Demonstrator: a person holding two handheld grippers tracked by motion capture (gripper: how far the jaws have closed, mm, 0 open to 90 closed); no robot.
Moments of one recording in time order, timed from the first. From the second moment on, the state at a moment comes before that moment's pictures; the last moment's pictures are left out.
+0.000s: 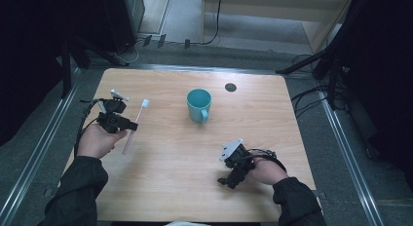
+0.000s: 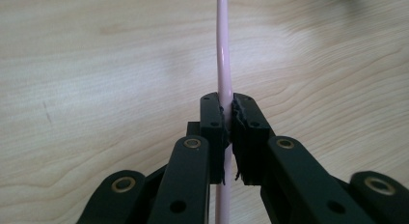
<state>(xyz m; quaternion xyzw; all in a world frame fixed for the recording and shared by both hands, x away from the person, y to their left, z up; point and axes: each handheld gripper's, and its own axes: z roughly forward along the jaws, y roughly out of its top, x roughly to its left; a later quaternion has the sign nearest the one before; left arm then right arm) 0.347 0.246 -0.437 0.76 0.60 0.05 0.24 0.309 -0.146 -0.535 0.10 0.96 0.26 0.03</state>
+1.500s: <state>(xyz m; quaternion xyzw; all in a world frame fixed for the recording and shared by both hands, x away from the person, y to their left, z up) 0.312 0.200 -0.374 0.71 0.43 0.21 0.52 0.308 -0.147 -0.536 0.10 0.96 0.26 0.04</state>
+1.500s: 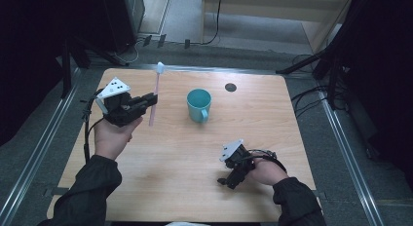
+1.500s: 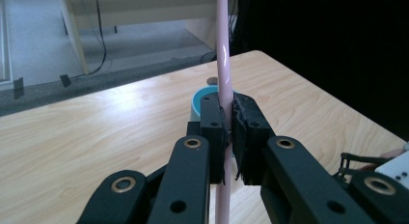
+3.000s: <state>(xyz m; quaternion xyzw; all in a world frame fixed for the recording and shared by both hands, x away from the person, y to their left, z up) 0.395 0.123 -0.381 0.73 0.41 0.19 0.52 0.307 -0.146 -0.537 0.10 0.96 0.27 0.03</state>
